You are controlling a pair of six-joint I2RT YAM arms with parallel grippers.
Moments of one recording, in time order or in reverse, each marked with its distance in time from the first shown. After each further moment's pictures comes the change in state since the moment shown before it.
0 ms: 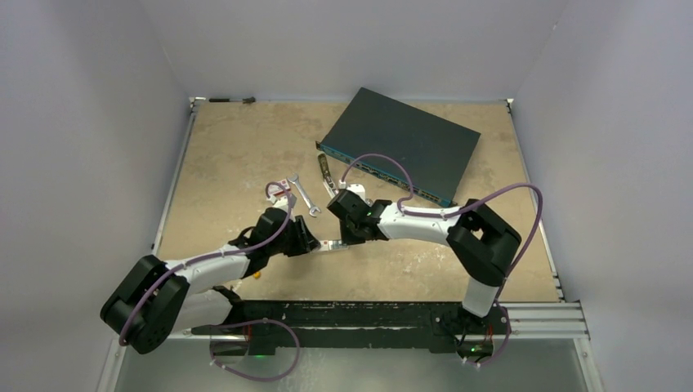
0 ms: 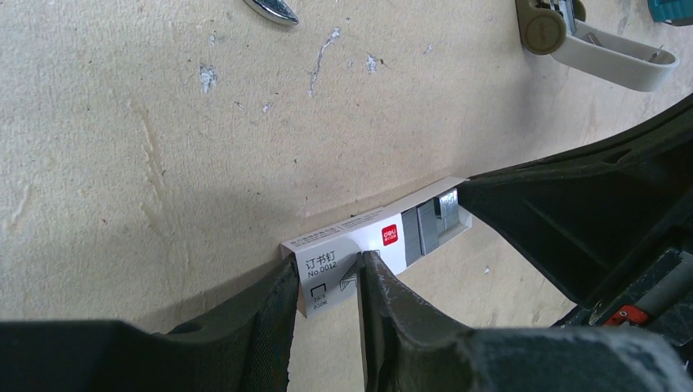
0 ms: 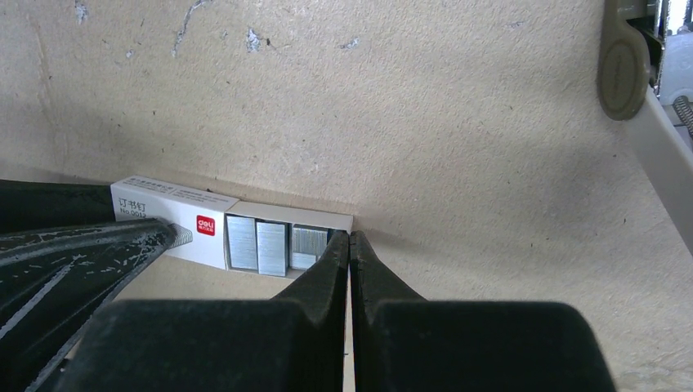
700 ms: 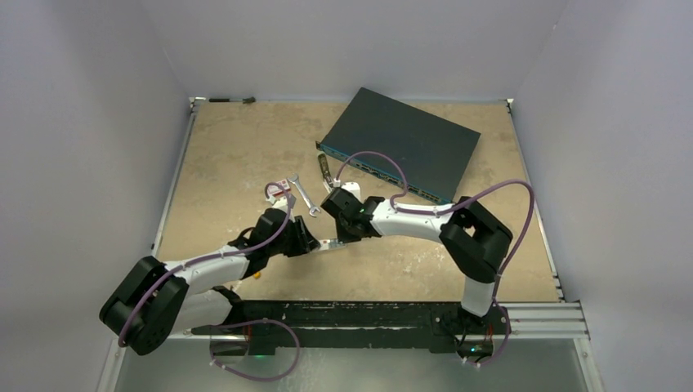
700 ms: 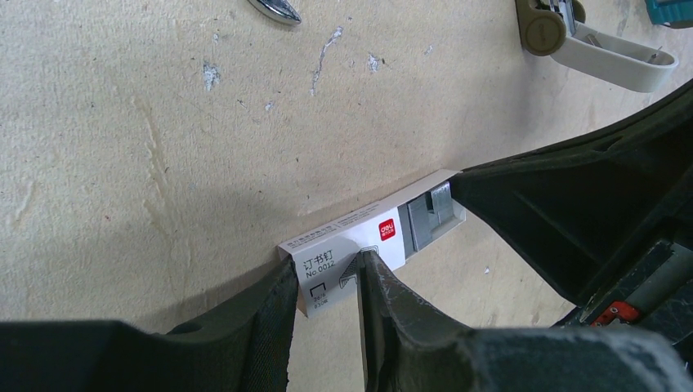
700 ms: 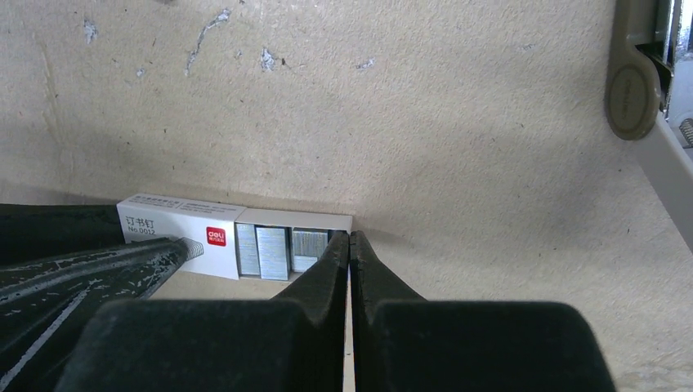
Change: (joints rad) left arm -0.002 -0.009 -0.007 0.002 -0.006 -0.008; right arm 0.012 0.053 0.081 -0.060 0.028 0.000
